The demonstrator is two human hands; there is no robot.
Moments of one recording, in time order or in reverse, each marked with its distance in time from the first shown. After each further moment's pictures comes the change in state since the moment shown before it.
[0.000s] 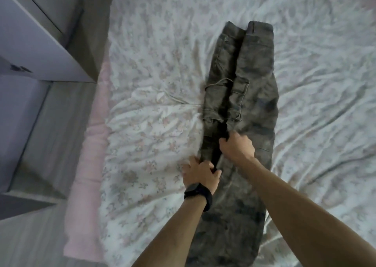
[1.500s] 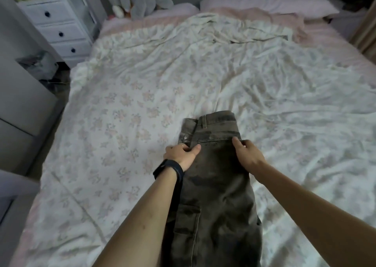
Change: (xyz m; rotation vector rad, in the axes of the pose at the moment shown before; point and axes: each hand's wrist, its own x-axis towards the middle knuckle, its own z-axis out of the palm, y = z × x) left_hand 0.369 0.223 -0.186 -0.185 0.132 0.122; right_hand 0.334 0.015 -0.186 0.766 0.021 0.077
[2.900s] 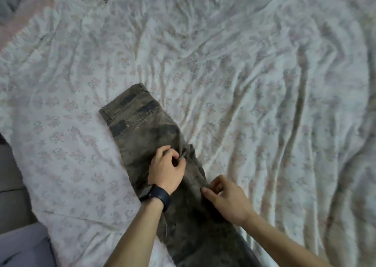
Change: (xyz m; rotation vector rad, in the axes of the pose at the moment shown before) left_hand -0.133 0.005 0.060 0.465 -0.118 0.309; right_hand -0.217 0.137 0.028 0.136 -0.099 0.190
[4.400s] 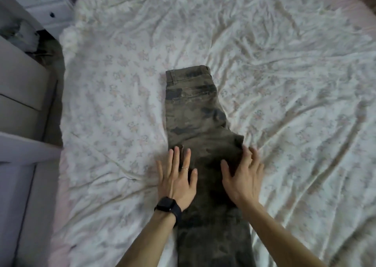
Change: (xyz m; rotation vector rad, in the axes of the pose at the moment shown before) left_hand -0.086 -0.082 0.051 0.223 0.209 -0.039; right_hand 0.035 -0.011 0.037 -0.450 0.573 -0.416
